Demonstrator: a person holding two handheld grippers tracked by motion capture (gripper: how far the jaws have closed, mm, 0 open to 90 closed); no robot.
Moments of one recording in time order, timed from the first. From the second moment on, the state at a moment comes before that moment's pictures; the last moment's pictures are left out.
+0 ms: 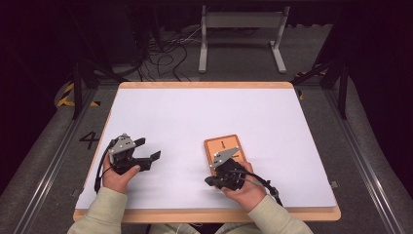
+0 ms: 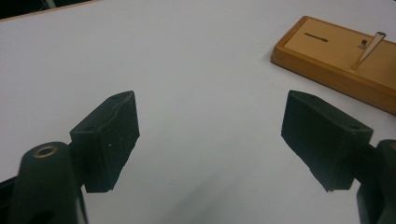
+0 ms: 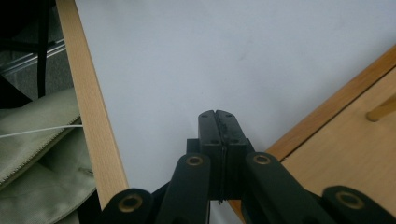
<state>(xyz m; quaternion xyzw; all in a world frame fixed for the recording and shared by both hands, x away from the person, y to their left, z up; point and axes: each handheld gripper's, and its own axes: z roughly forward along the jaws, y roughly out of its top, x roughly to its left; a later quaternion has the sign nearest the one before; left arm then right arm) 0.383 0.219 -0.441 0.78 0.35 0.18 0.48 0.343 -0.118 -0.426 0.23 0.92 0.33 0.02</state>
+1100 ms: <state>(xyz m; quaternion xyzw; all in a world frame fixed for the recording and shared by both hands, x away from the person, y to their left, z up) 0.396 0.204 -0.440 0.78 0.34 0.17 0.49 0.365 -0.192 -0.432 0.34 0.90 0.27 0.08</state>
